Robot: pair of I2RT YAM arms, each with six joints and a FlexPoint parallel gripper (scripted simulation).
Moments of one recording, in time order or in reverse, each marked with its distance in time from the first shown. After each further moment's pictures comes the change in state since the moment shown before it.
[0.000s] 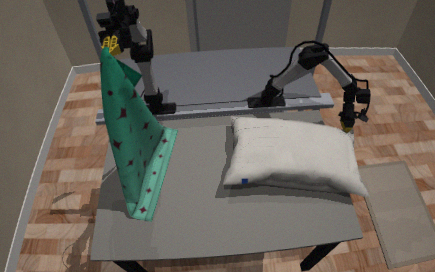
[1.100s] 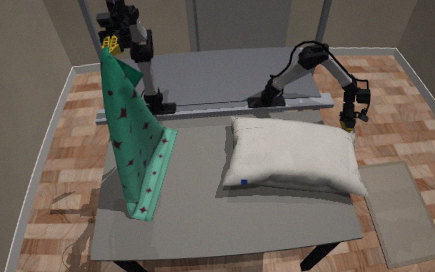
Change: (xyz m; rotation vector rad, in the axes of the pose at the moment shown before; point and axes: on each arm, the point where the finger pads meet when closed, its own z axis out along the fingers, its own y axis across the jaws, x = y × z) left arm -0.002 0.000 0.000 -0.001 -0.006 0.005; right arm 0.000 0.000 0.000 0.000 0.000 0.000
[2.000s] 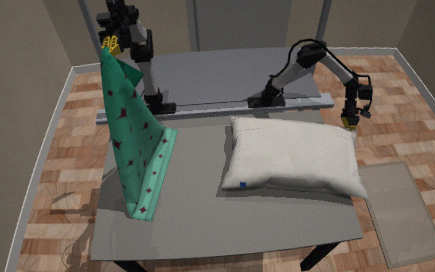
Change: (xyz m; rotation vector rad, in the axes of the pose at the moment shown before) left arm -0.005 -0.017 -0.019 0.001 -0.018 0.014; right arm 0.000 0.000 0.000 0.000 0.000 0.000
